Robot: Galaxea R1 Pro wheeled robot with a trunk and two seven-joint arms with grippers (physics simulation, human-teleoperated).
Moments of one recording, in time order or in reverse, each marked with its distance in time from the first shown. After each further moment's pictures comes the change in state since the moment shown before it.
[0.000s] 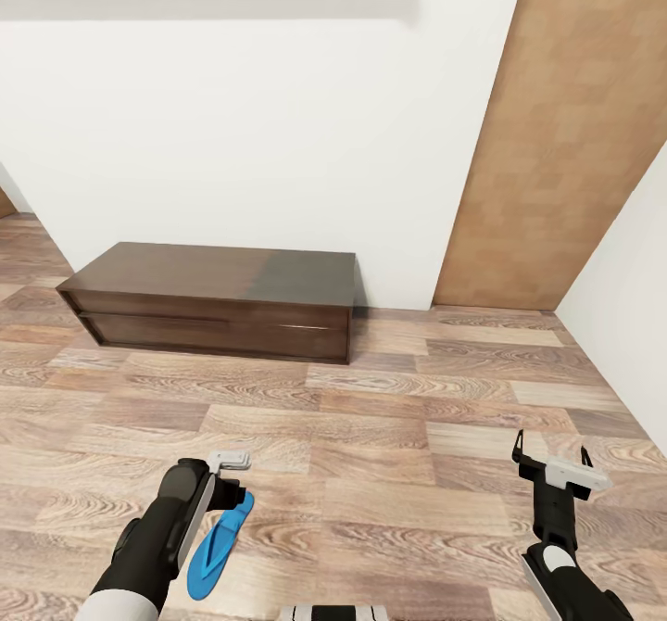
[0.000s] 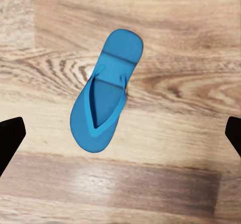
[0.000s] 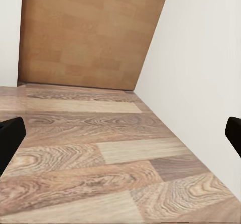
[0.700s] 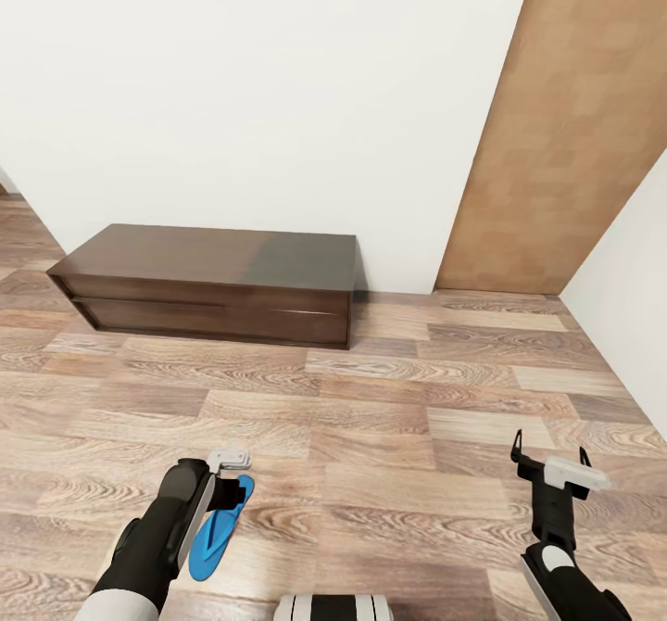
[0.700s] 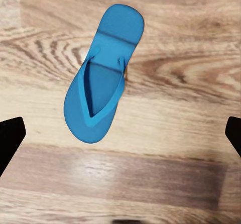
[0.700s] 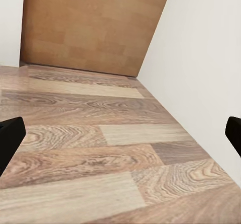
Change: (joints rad) left arm 0.000 -0.001 0.000 0.000 0.000 -0.001 0.000; right arm 0.000 0.003 0.001 0.000 0.004 -0.001 0.000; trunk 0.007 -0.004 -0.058
